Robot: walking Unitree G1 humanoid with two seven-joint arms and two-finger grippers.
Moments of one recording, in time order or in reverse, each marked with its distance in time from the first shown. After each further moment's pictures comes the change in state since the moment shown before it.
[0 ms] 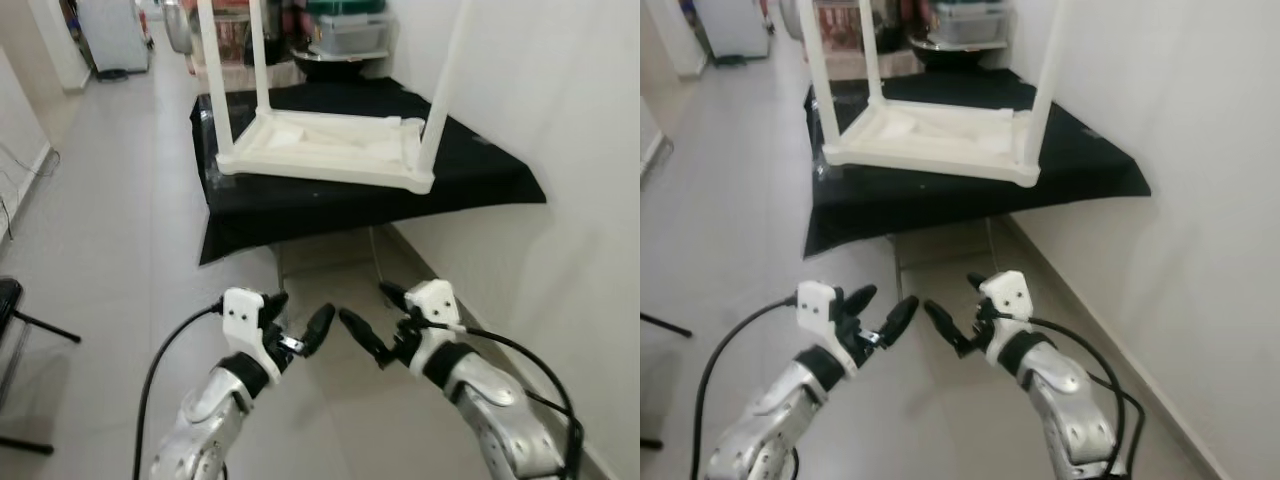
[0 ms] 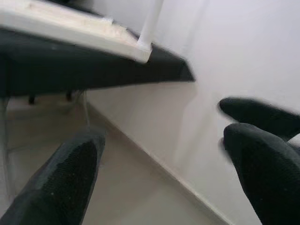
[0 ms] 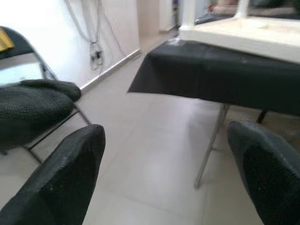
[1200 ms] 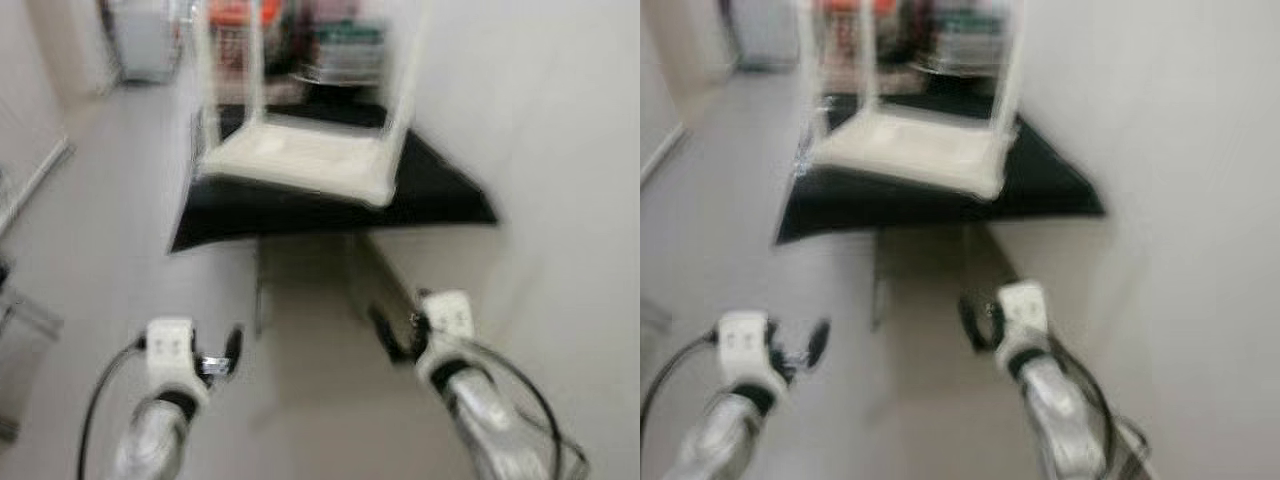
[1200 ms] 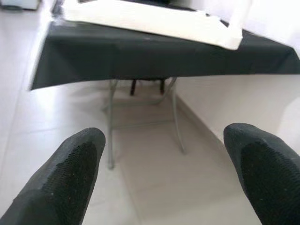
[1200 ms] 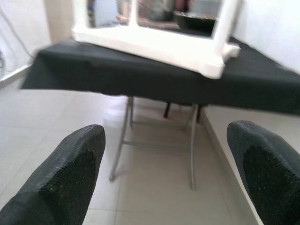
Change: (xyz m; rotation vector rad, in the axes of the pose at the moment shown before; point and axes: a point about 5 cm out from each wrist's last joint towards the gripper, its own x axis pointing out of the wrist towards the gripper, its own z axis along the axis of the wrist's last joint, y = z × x) left arm -0.047 0.049 -0.011 0.132 0.074 0.482; right arm -0.020 -0.026 -0.016 -0.087 0.045 -0.410
